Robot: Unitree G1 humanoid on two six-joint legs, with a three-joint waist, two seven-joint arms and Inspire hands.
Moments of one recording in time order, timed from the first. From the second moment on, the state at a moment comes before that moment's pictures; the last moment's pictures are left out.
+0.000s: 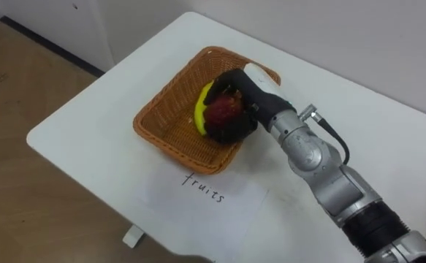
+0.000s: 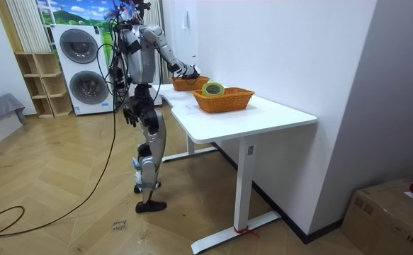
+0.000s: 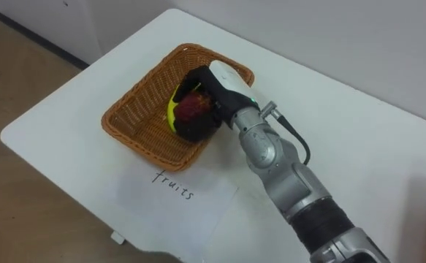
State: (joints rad) left arm 0.25 0.22 0.00 0.91 0.45 0.09 0.27; right arm -0.48 -0.29 0.46 0.36 -0.32 0.02 -0.01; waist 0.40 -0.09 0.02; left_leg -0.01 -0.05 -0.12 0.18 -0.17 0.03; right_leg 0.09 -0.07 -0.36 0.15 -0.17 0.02
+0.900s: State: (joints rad) left arm 0.26 0.22 0.00 0.91 0.45 0.08 0.20; right arm -0.48 -0.28 0.46 0.38 -0.32 0.02 0.00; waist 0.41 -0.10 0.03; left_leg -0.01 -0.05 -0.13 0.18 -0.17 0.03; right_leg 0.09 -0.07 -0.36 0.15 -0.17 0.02
